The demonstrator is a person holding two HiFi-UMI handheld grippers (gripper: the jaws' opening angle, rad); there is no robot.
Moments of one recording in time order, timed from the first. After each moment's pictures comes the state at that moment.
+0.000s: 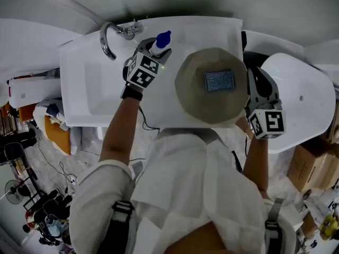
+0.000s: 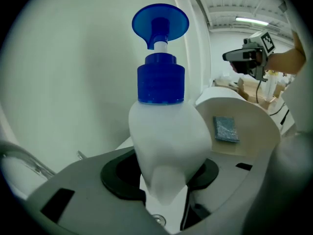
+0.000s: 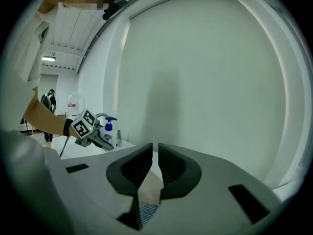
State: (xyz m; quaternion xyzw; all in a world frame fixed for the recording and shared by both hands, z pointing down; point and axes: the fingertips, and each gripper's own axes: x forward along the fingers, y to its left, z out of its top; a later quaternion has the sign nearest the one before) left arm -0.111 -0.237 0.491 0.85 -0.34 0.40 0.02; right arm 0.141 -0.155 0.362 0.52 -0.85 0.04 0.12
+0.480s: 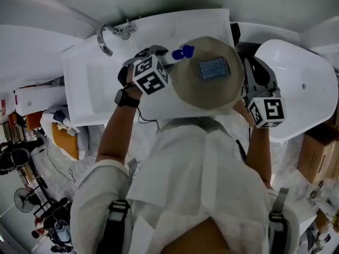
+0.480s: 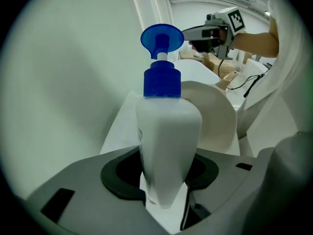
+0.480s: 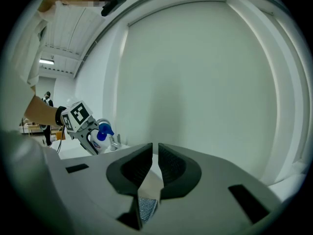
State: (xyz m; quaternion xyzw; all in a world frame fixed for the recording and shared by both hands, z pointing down) left arm -0.055 -0.134 0.464 0.81 -0.15 0.57 -0.05; right arm 0.173 -0.112 0.346 0.54 -0.84 0.04 0.09
